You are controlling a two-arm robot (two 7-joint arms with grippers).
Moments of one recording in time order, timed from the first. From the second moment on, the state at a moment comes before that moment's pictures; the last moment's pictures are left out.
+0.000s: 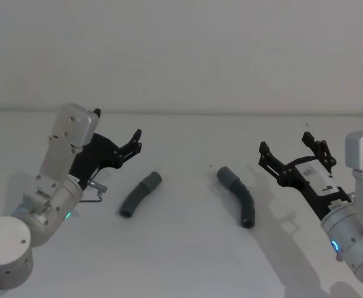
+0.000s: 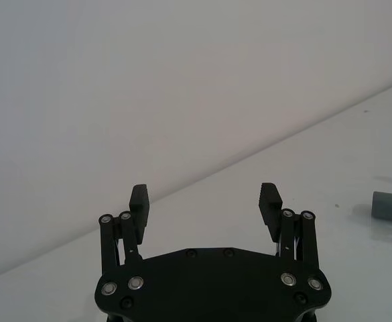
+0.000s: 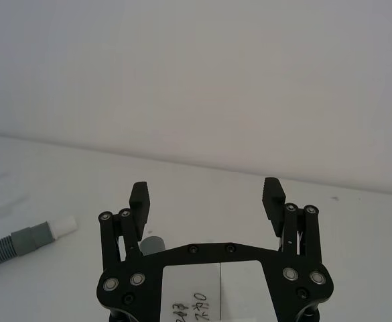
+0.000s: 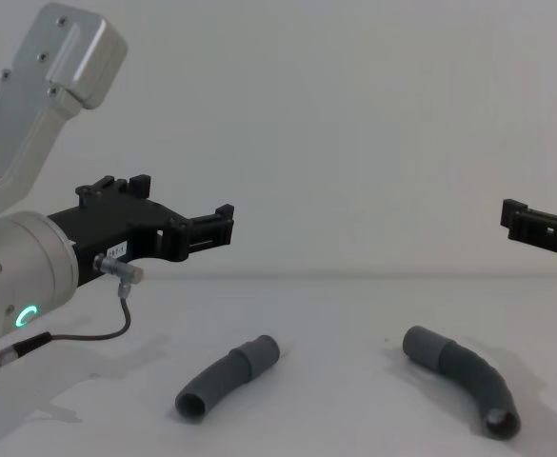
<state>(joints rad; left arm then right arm) -0.24 0.38 0.45 -1.63 -0.20 0.01 -0.01 -0.01 0.34 -0.23 -1.77 0.29 0.03 0.07</state>
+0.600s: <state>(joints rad) -0.24 0.38 0.45 -1.63 -0.21 0.04 -0.03 -0.01 0.34 -0.23 -1.77 0.29 0.03 0.07</state>
